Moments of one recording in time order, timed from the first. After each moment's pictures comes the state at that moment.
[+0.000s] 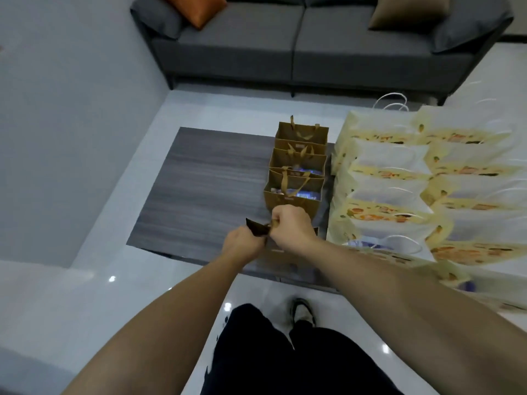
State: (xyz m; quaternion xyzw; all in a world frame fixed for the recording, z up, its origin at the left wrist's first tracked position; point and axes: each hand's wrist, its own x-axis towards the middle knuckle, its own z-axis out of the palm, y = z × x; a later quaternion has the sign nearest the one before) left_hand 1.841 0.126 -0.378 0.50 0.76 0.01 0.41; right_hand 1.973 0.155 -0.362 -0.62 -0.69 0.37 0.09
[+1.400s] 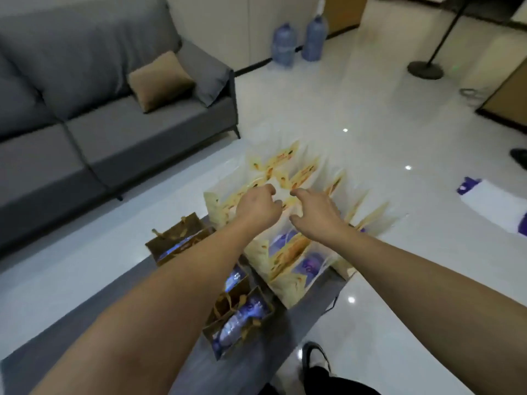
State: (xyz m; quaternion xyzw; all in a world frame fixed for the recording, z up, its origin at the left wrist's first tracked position) left_hand 2.047 0.341 -0.265 0.90 0.33 0.00 0.29; right_hand 2.131 0.213 -0.265 -0.90 -0.41 0.13 0.12
